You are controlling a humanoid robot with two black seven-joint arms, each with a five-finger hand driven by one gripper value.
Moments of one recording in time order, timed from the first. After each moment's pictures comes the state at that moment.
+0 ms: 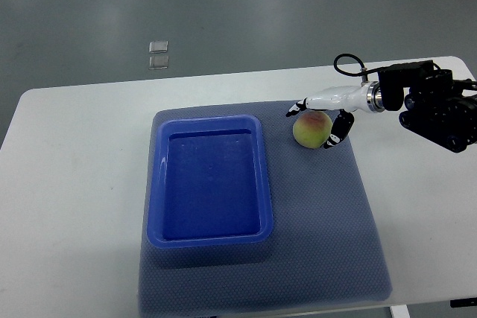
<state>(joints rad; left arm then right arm) -0.06 0.00 -0.04 -0.14 0.01 -0.03 0.12 1.13 -0.35 -0.03 0.70 -1.45 0.22 0.41</state>
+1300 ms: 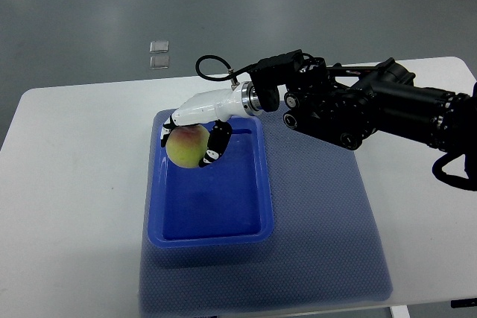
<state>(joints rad) -0.06 0.00 -0.04 -0.13 0.01 -0.02 0.12 1.31 0.00 -0.04 0.76 -1.41 0.23 0.44</state>
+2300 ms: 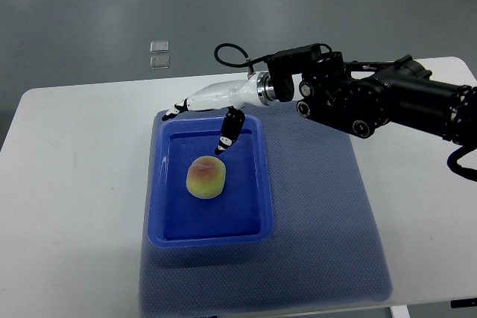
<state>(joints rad) -0.06 0.00 -0.04 -0.13 0.01 -0.02 0.12 1.35 -0.08 -0.07 0.75 -1.22 0.26 0.44</state>
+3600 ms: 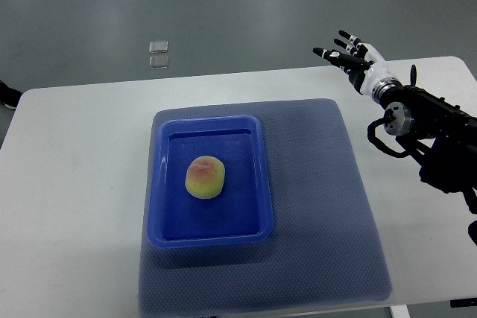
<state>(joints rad) -0.06 0.00 -0.04 -0.14 0.01 -0.02 0.12 0.88 -0.21 0.60 0.61 -0.15 -0.09 0.19</state>
